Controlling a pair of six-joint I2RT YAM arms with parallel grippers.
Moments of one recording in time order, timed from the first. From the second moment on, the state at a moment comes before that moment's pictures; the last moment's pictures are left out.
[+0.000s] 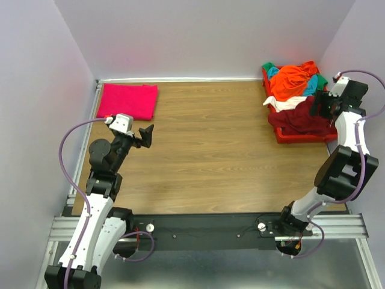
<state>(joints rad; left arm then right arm) -0.14 0.65 0.57 0.17 0.24 0.01 -0.46 1.63 1.36 -0.42 -0.24 -0.19</state>
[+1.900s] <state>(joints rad) -0.16 0.69 0.57 0.17 0.24 0.02 -0.42 1.61 1.47 -0.53 -0.12 -0.27</state>
